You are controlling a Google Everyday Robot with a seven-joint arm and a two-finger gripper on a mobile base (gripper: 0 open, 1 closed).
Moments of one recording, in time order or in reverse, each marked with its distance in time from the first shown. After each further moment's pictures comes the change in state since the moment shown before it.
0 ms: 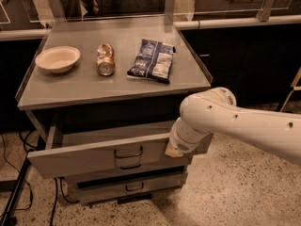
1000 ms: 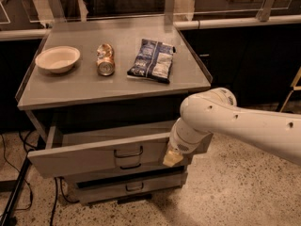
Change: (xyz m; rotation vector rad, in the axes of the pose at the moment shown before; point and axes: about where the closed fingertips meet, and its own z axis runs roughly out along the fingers) arm 0.000 0.000 0.000 0.000 0.000 0.000
